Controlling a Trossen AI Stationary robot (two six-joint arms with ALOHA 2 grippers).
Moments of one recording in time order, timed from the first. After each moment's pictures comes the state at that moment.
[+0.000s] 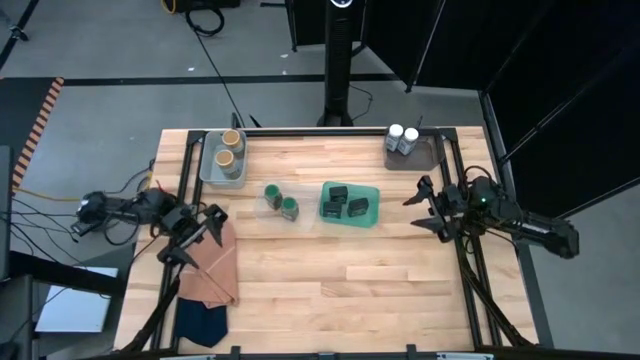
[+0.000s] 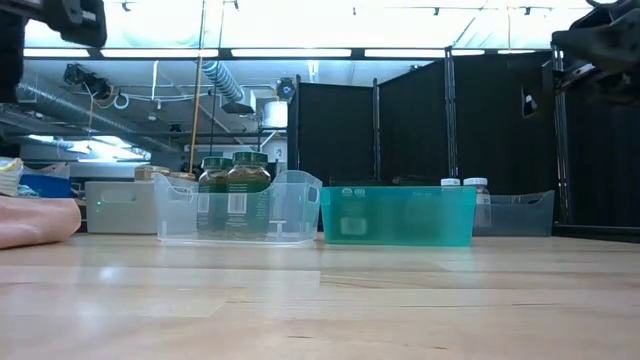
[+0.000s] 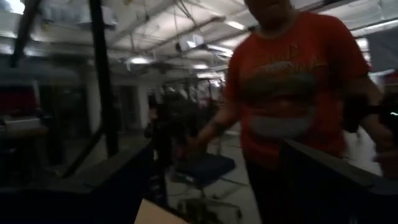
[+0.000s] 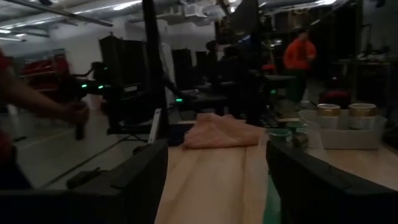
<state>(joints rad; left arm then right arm) -0.16 0.00 0.01 0.41 0.62 -0.14 -0.35 0.00 0.01 0.15 -0.58 0.18</state>
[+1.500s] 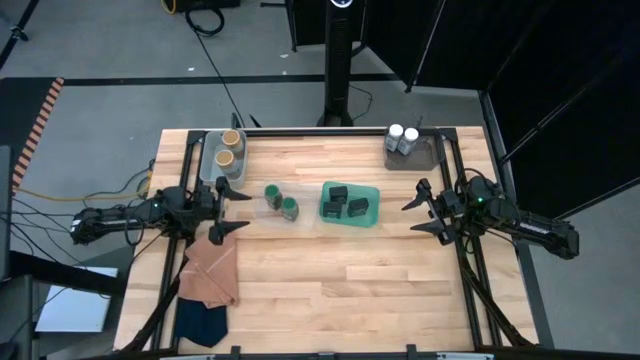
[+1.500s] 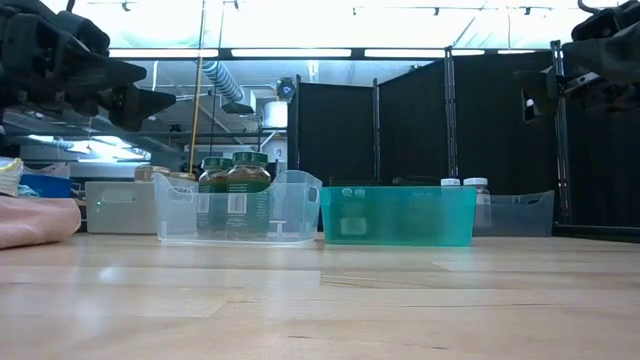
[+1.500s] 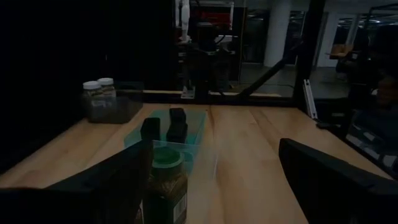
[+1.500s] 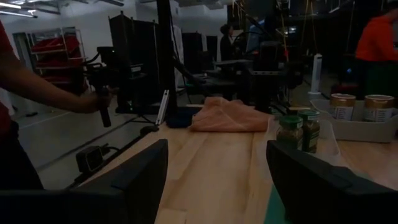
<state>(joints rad) 0.08 0.00 0.01 0.02 0.08 -0.03 -0.36 0.00 0.01 0.08 -0.65 0.10</state>
